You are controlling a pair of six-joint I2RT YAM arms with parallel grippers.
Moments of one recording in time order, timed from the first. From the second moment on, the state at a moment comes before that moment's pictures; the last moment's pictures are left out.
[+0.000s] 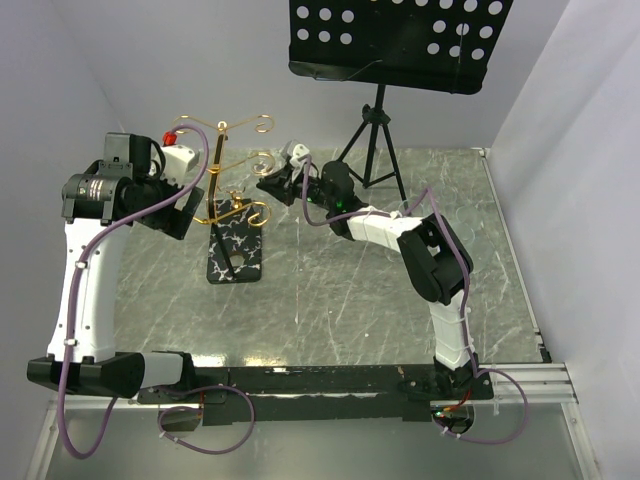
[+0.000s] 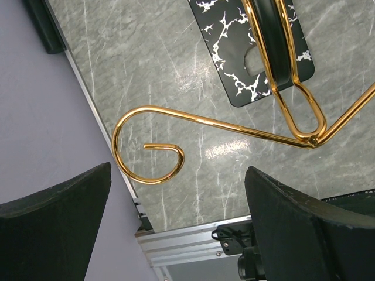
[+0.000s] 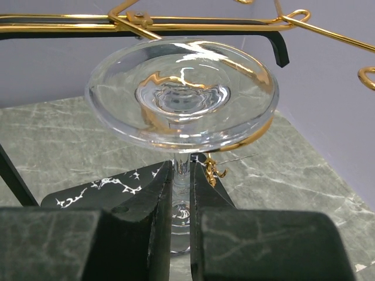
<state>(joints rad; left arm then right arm) -0.07 1.29 1.74 -1.35 -0.02 0.37 0.64 2.06 1.42 0.79 -0.58 -0.01</state>
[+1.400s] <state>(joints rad) -0.07 1.29 1.71 -1.35 0.00 0.37 0.64 2.08 1.50 0.75 -0.60 0.02</state>
